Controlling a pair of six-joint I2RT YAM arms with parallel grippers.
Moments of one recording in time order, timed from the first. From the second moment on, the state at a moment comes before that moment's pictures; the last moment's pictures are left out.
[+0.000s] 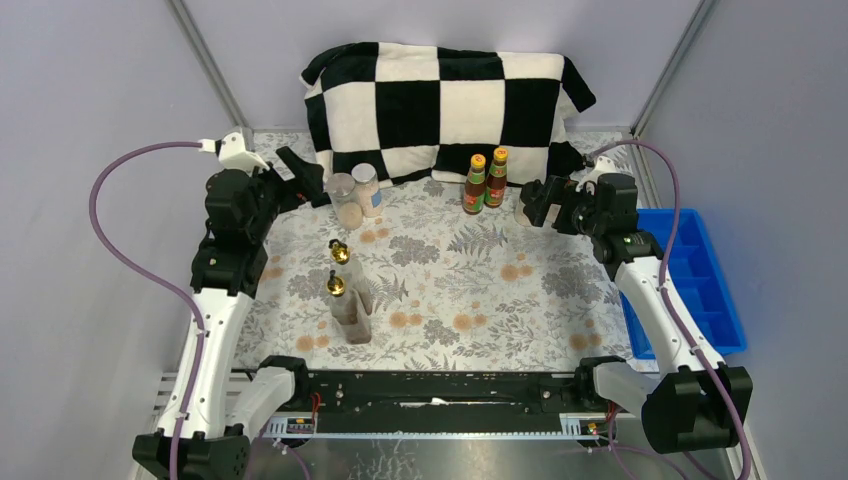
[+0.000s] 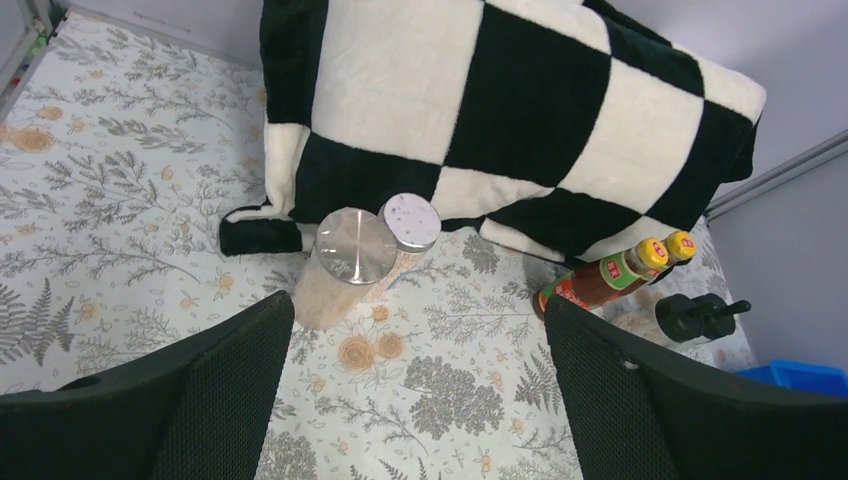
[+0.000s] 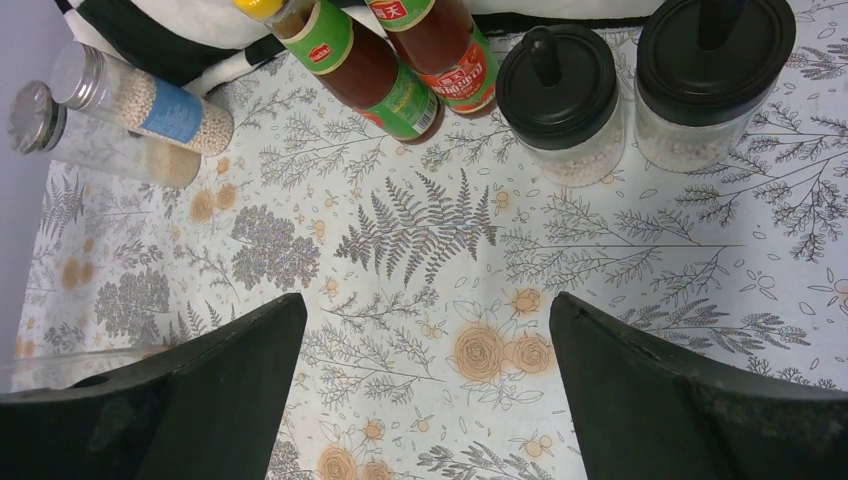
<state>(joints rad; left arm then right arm) -0.06 0.91 1.08 -0.34 0.05 -0.43 0.09 1.10 0.88 -0.31 -0.28 0.35</state>
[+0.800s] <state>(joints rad) -0.06 0.97 1.23 -0.43 0.06 -0.36 0.09 1.21 1.03 -0.49 -0.25 0.39</state>
